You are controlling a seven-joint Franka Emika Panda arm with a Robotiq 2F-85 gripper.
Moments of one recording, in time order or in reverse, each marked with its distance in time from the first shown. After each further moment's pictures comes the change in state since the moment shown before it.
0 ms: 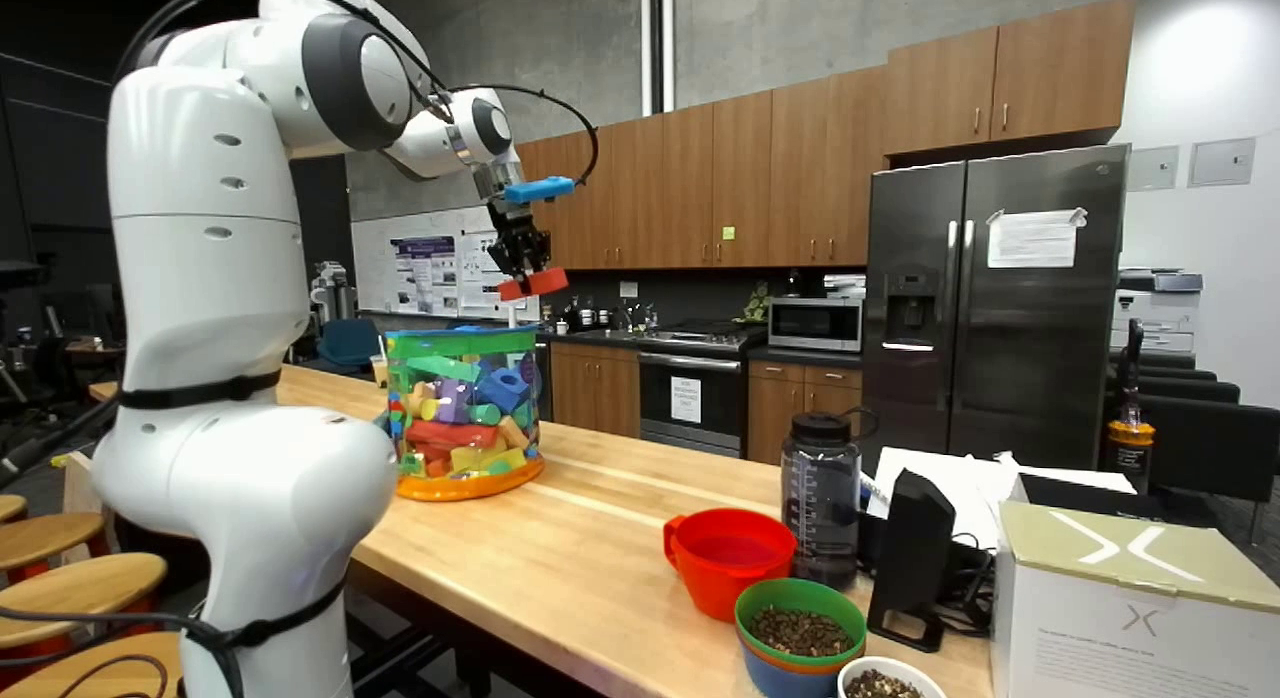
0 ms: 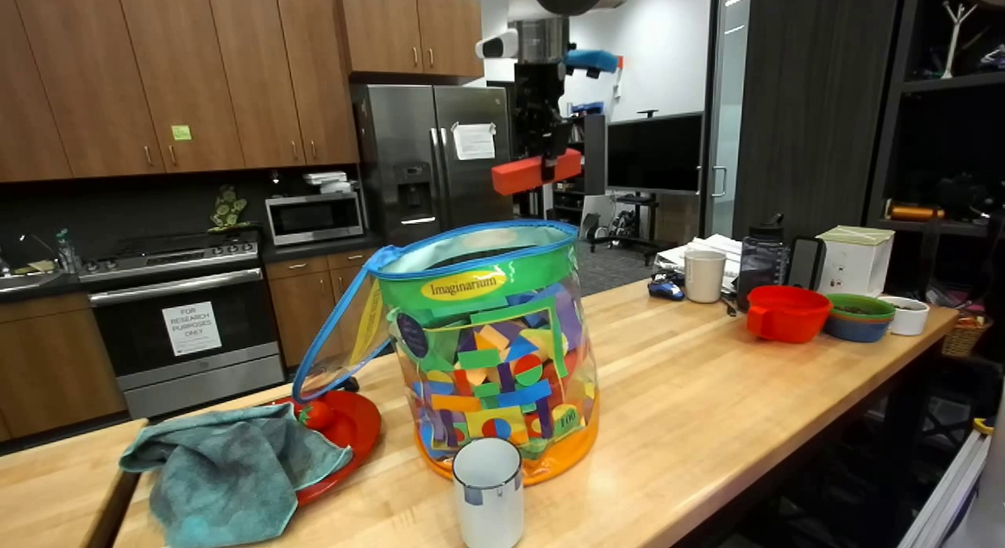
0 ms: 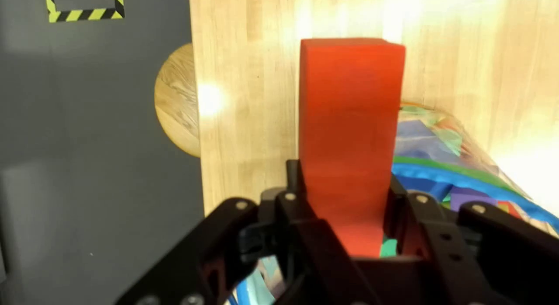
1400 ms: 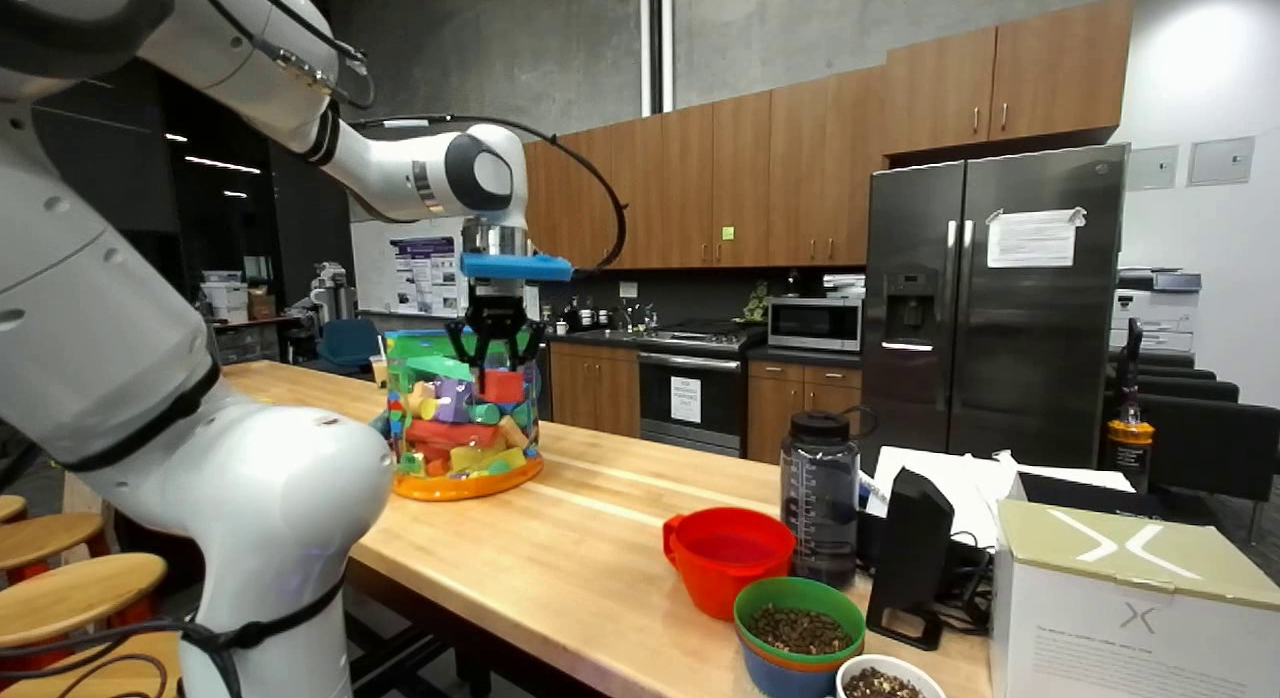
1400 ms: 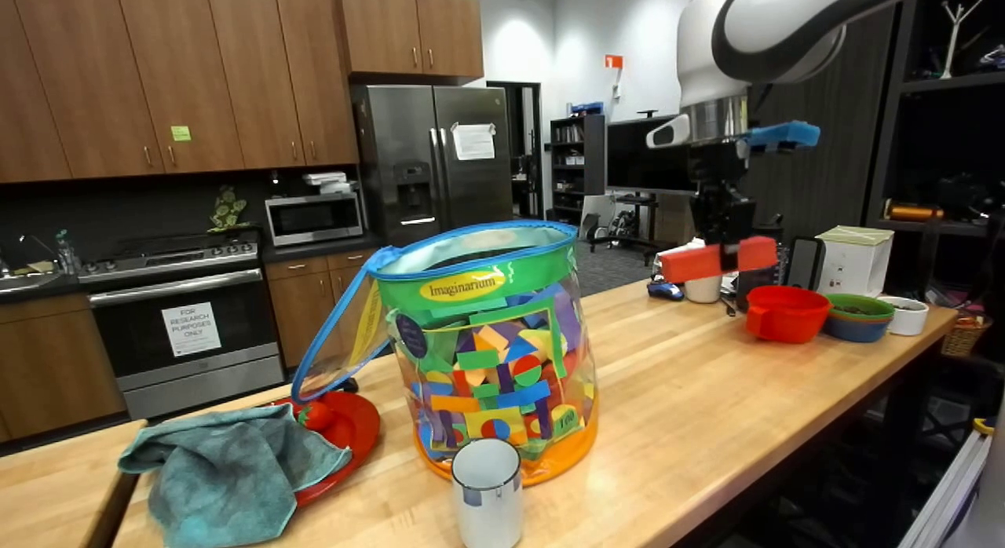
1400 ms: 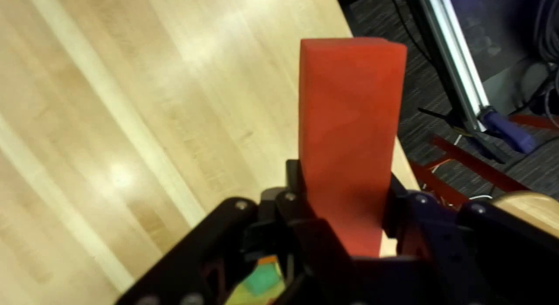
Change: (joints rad) arm -0.039 -0.616 -0.191 -0.877 0.224 0.000 0.197
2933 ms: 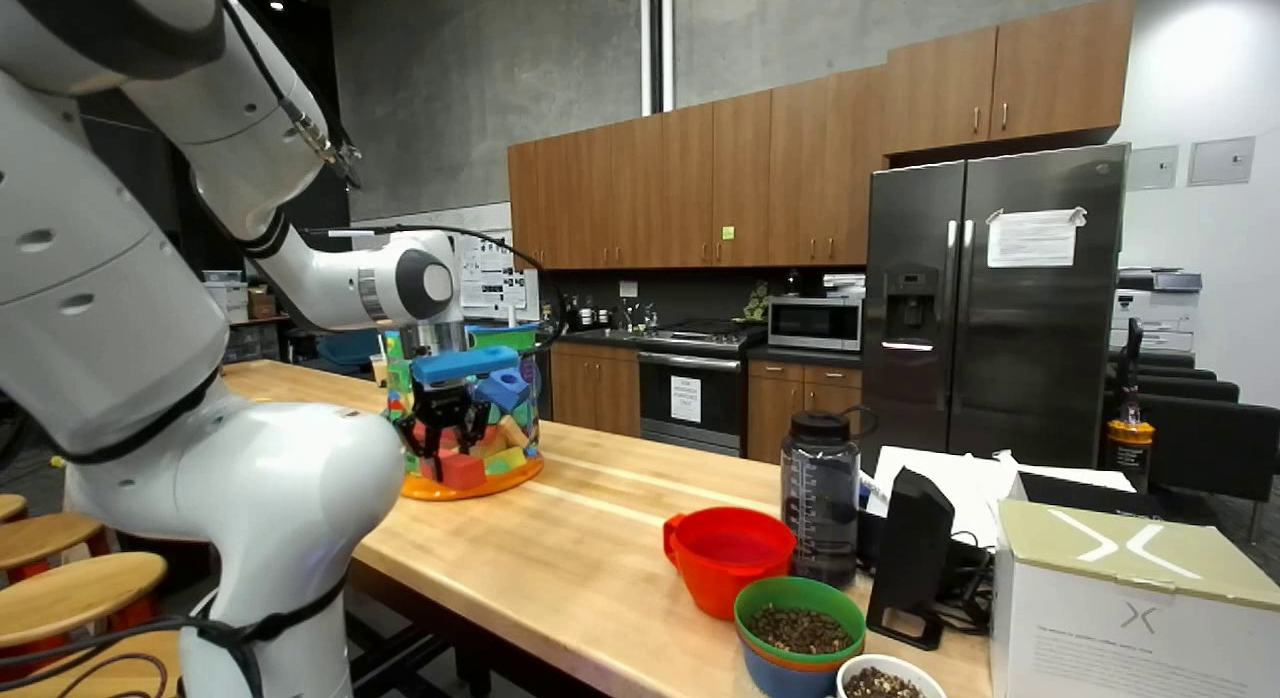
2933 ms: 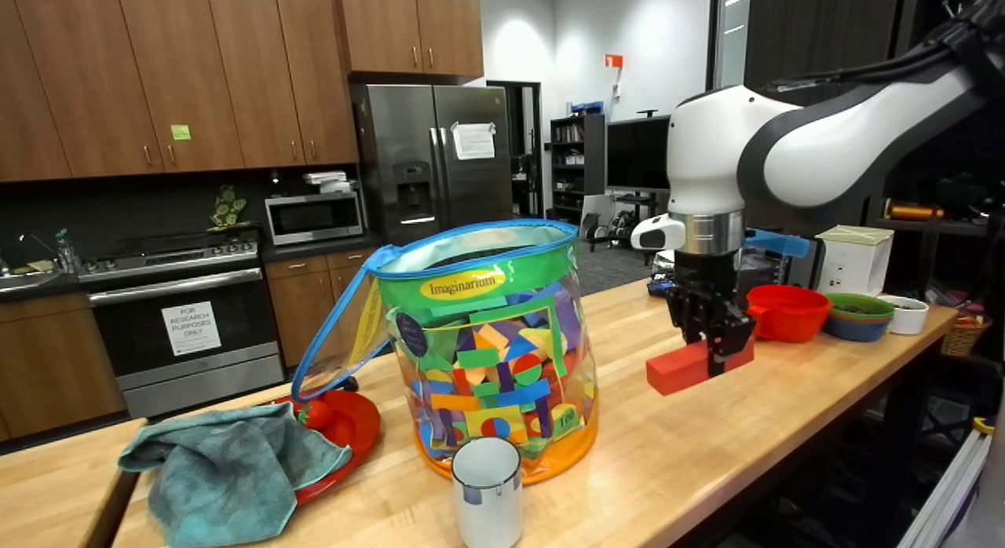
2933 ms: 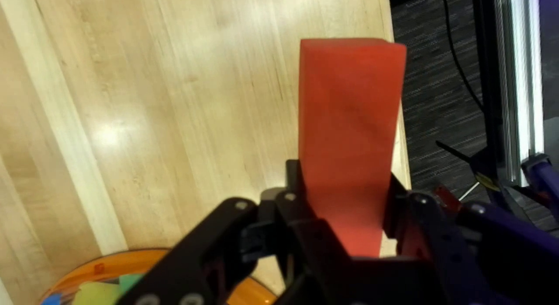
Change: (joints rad) arm 0.196 0.054 0.088 -0.299 -0.036 0.426 0.001
